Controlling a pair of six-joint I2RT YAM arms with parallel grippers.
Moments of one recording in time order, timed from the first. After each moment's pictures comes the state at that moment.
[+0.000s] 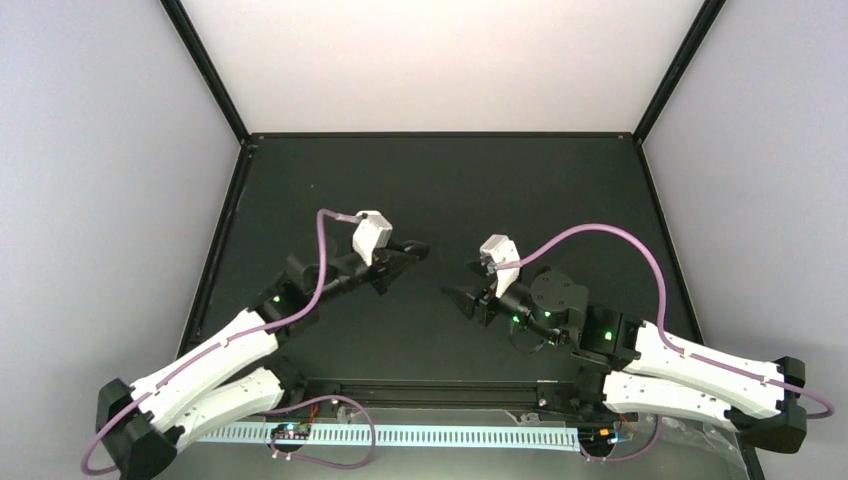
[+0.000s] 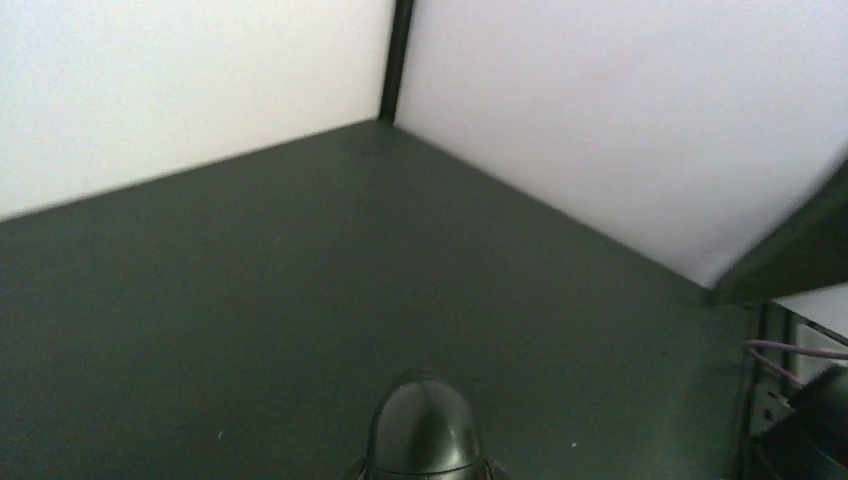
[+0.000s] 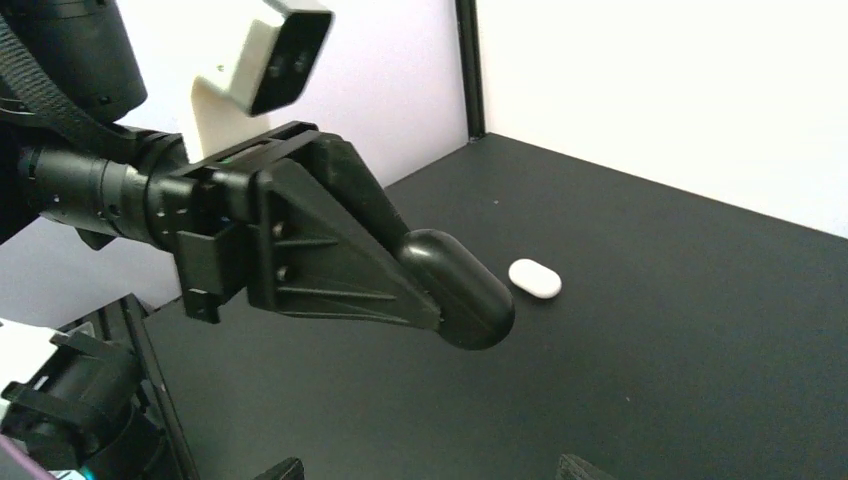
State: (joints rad) left arm -0.73 0.81 0.63 0.05 0.24 -0.16; right arm 1.20 0.78 0.77 -0.17 0.28 0.23
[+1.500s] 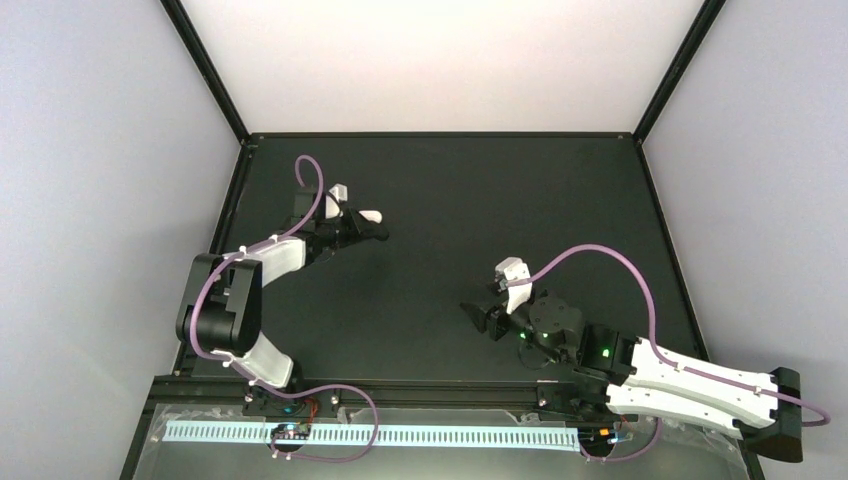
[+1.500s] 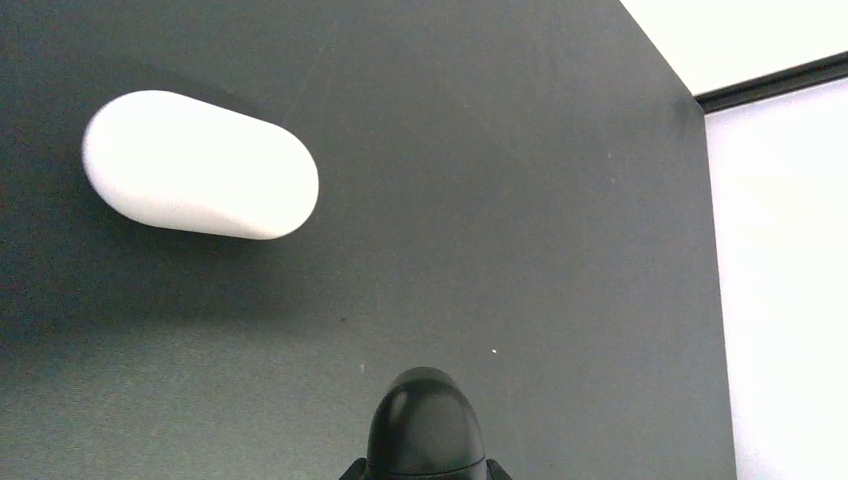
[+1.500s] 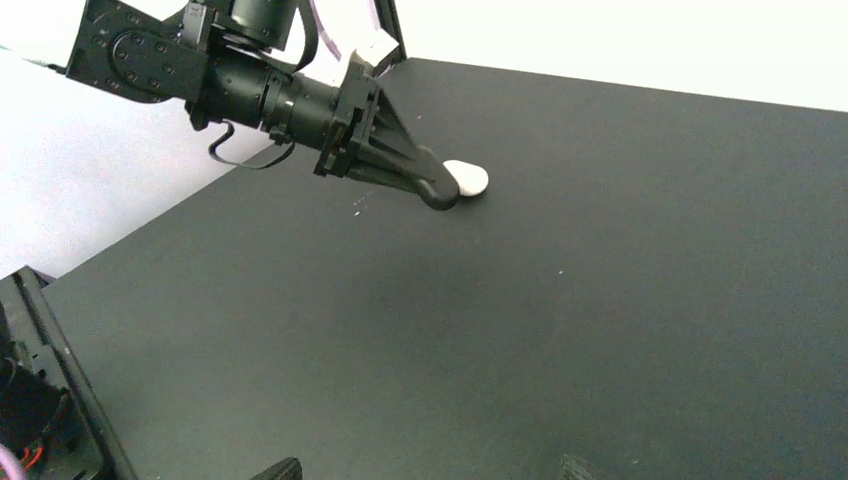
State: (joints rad) left arm -0.14 1.58 0.78 0.11 0.50 -0.68; right arm 1.20 0.62 0.48 -0.16 0.42 0.35
